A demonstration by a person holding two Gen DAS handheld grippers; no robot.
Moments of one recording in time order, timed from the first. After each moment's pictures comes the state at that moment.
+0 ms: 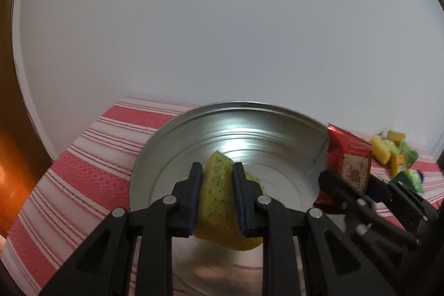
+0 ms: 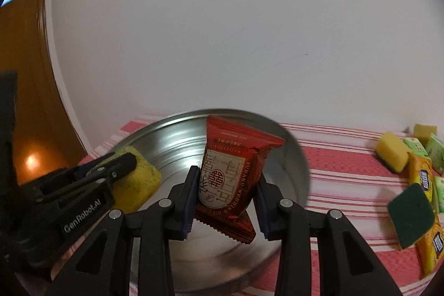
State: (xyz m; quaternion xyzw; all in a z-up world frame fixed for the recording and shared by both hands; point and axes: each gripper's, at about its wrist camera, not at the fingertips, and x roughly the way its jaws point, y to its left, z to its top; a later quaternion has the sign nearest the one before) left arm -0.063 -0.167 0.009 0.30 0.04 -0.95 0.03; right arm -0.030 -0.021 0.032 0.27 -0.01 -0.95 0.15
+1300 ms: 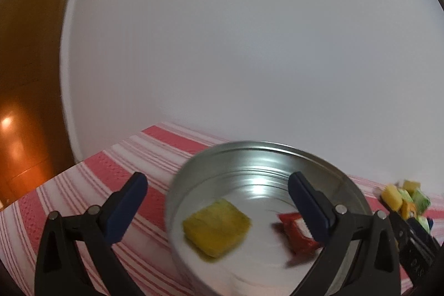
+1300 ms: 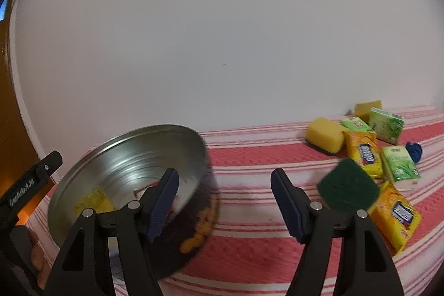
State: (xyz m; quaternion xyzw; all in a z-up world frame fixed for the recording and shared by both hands) left arm -0.015 -0.173 0.020 0.18 0.10 -0.97 0.13; right arm -0.001 0.071 0.026 0.23 -0.09 -0.97 0.02
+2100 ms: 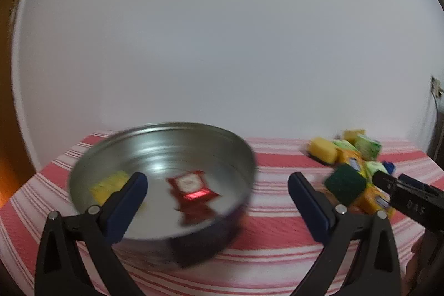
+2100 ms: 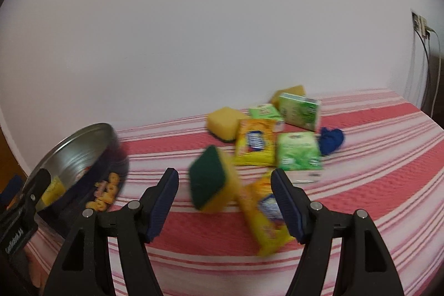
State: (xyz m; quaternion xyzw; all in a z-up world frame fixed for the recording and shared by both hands) left arm 0.017 -0.035 0.016 0.19 0.01 -0.98 0.00; right arm 0.040 0.203 0.024 0.26 -0.10 -0.96 -0.05
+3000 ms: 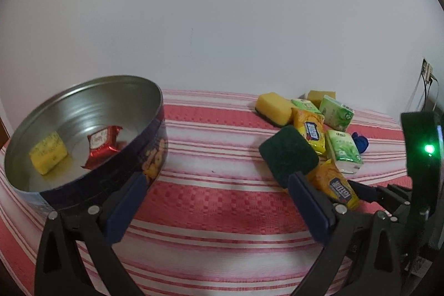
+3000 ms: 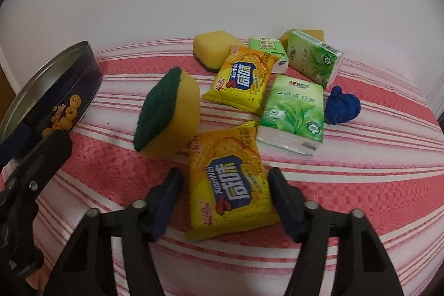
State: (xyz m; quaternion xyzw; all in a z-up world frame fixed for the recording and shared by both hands) left arm -0.012 0.049 -0.010 0.31 0.03 -0.95 -0.05; right arm 0.004 0.223 -0.016 0.43 0.00 -0.91 0.01
